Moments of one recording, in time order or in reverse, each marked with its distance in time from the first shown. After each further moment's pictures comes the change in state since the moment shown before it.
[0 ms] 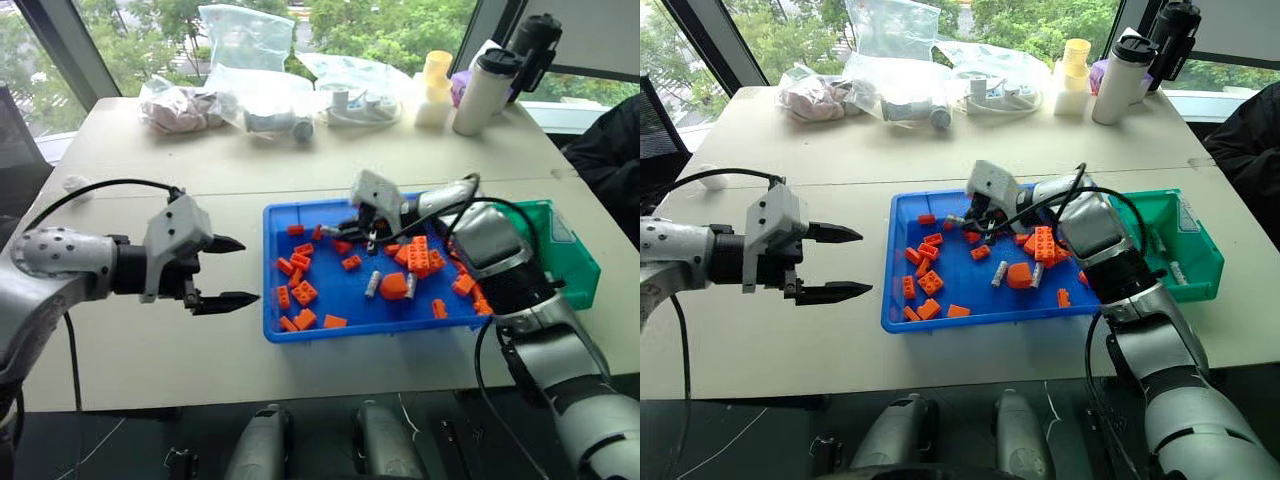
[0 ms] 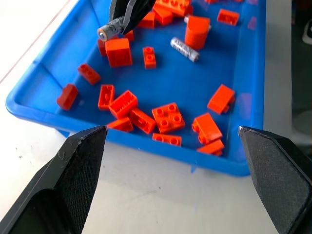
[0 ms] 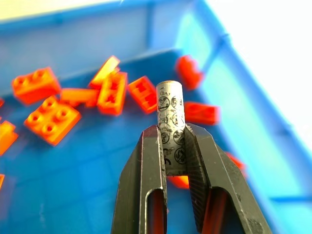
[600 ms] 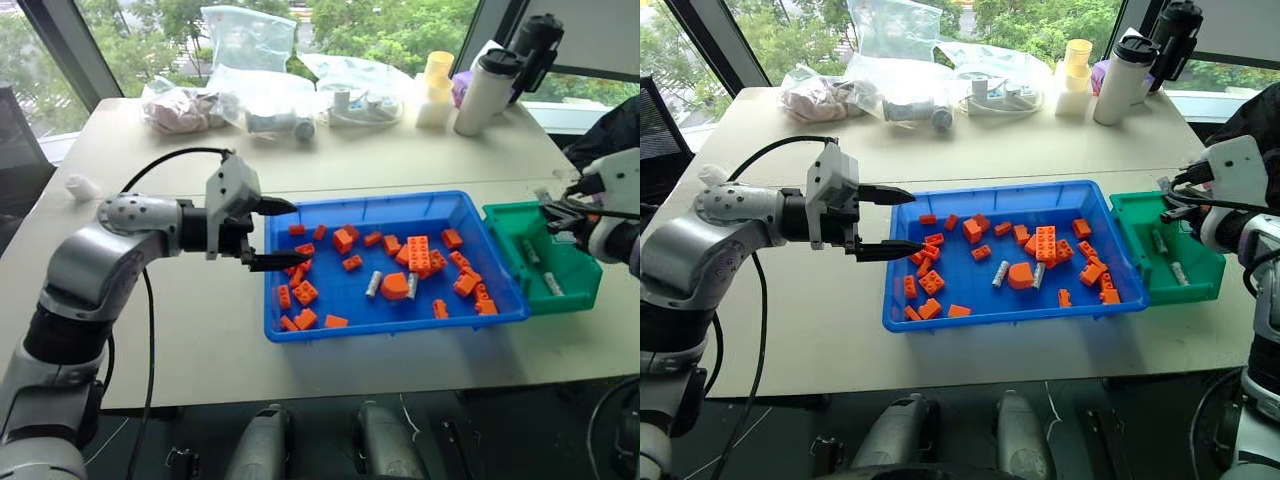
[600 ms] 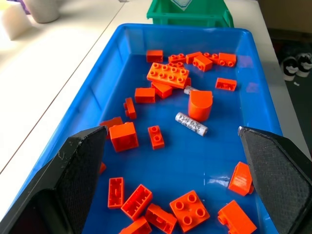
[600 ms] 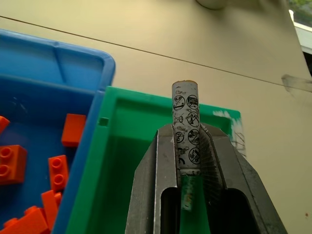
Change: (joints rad) left arm -0.262 -0.233 -0.216 0.255 0.130 -0.160 -0.066; right arm 0.488 -0.305 -0.696 -0.304 0.029 0.378 -0.440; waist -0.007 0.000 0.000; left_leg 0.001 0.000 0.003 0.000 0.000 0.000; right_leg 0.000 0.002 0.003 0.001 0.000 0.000
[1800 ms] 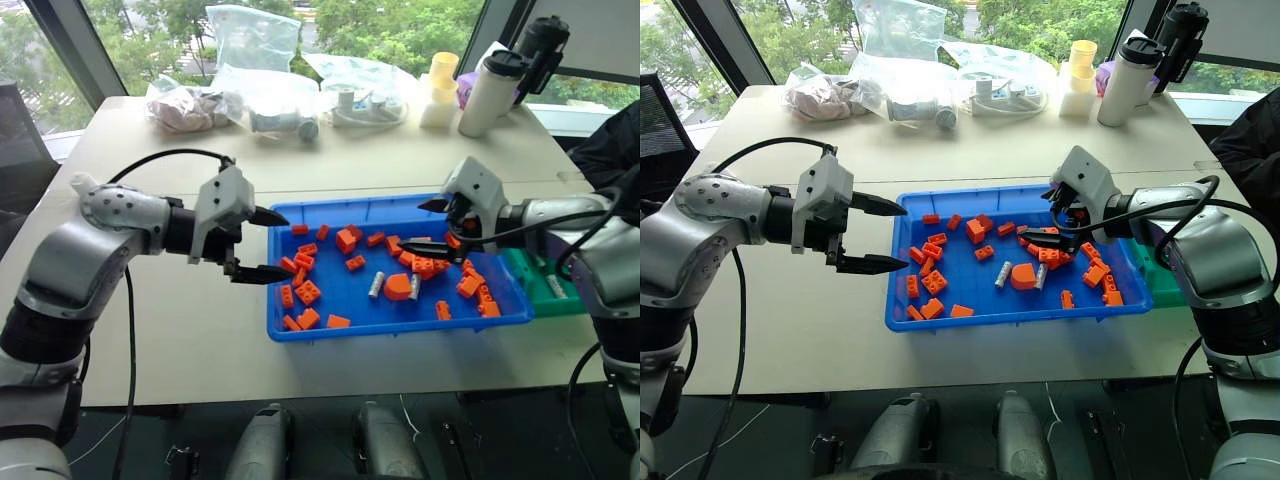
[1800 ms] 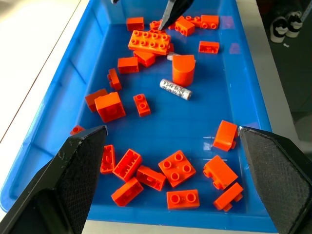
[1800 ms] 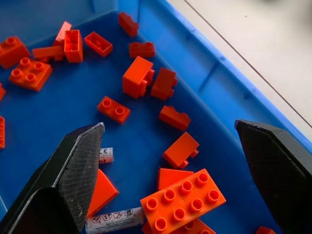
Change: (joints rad) left arm 0.030 0.117 -0.002 -0.089 0.042 0.030 -0.105; right arm -0.286 -0.072 0.663 0.020 0.193 -0.258 0.405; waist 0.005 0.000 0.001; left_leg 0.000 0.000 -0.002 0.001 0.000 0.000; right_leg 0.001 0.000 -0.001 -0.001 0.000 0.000
